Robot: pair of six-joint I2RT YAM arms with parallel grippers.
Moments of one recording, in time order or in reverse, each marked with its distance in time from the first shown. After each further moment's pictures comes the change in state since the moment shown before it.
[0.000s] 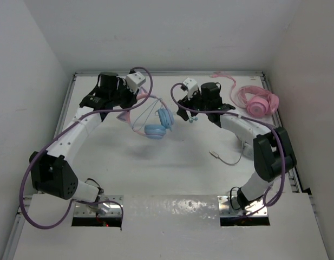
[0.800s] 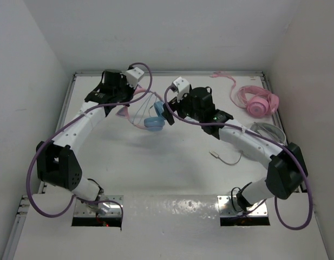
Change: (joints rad) left arm 0.000 0.098 0.043 0.049 -0.204 -0.057; right arm 0.245 -0.227 -0.039 -0.008 0.235 0.169
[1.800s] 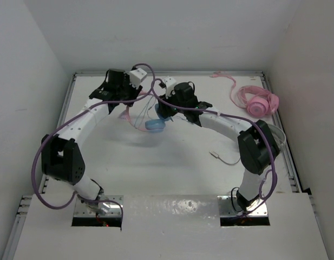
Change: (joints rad) left arm -0.006 0.045 0.021 -0.002 -0.024 0.023; right arm -0.020 0.356 0.219 -0.019 -0.047 0.095
